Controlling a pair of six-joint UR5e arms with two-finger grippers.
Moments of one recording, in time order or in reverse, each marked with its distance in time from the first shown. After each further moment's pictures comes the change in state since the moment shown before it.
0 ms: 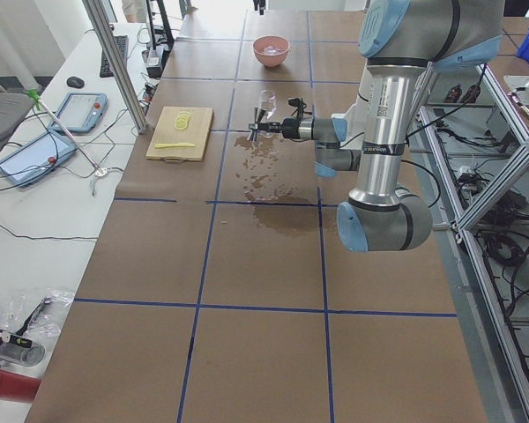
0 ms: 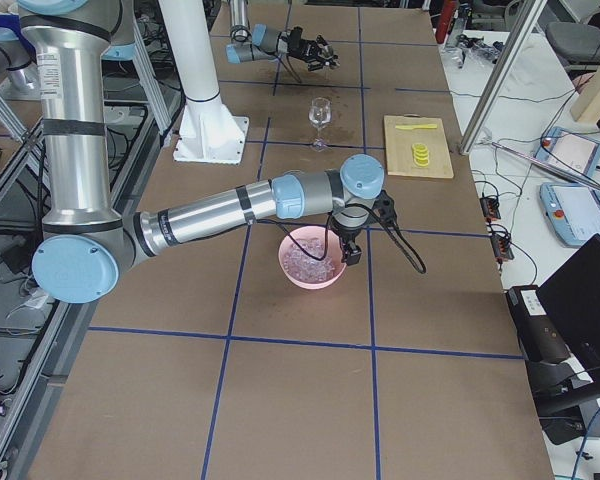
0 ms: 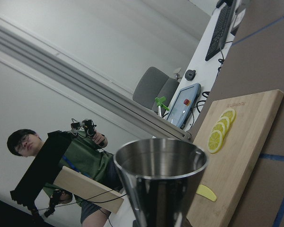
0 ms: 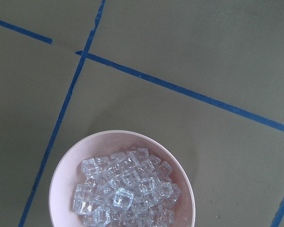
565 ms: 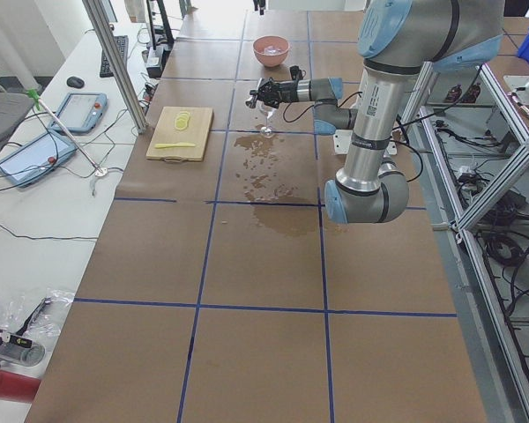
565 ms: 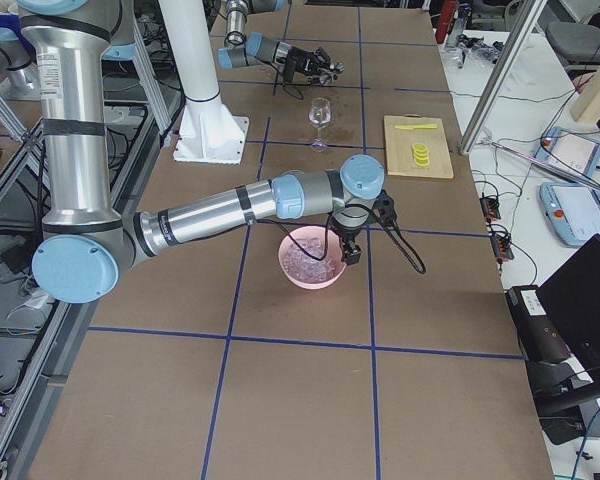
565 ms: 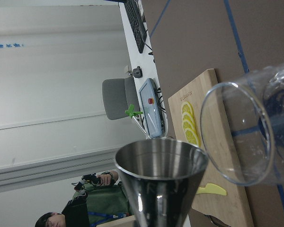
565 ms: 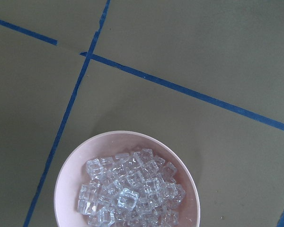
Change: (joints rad) left arm 0.007 -0.348 -0.016 0.578 0.004 0.519; right arm 0.000 -0.001 -0.002 0.000 0.004 0.000
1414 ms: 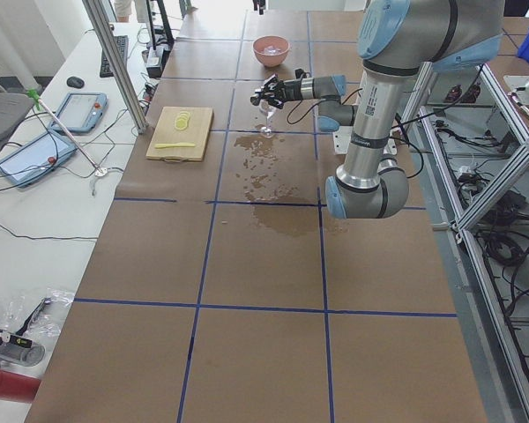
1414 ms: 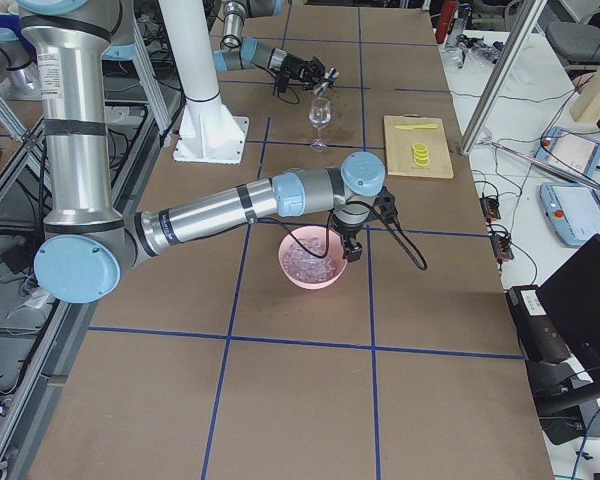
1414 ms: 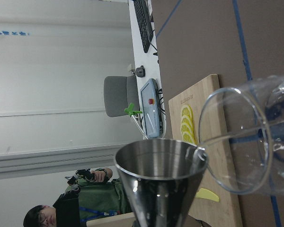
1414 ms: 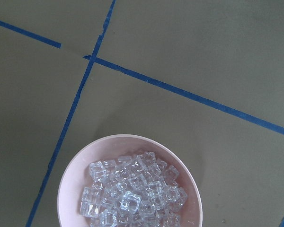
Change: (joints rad) left arm 0.040 -0.086 0.022 0.130 0.000 0.321; right arm 0.000 0.005 0.005 0.000 0.011 0.000
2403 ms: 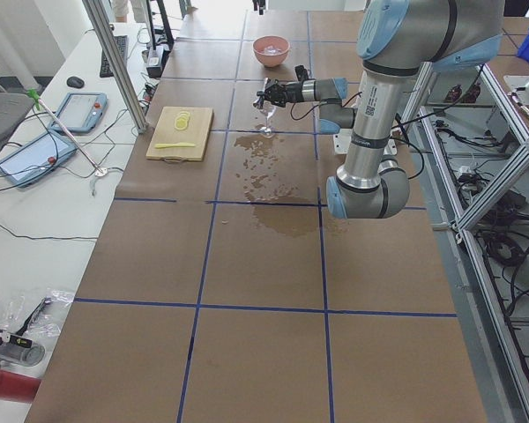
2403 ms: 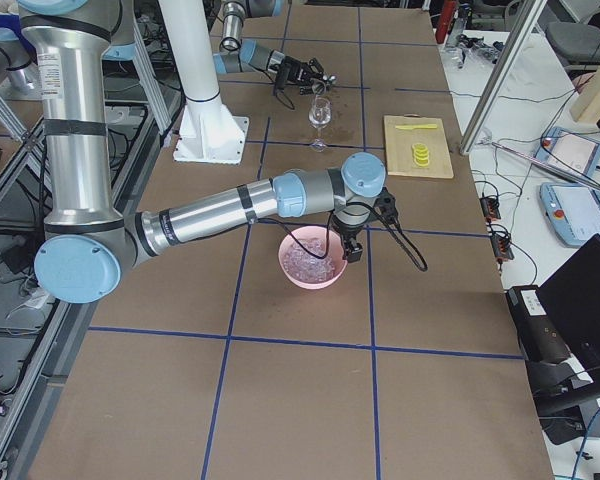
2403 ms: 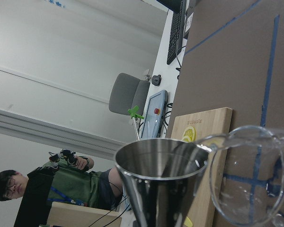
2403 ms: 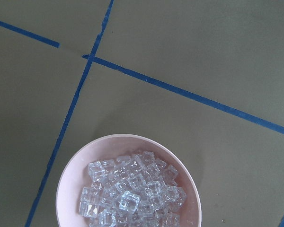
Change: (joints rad) left arm 0.010 0.002 0.030 -0.072 -0.003 -0.303; right arm 0.000 0.003 -0.003 0.000 0.000 0.000
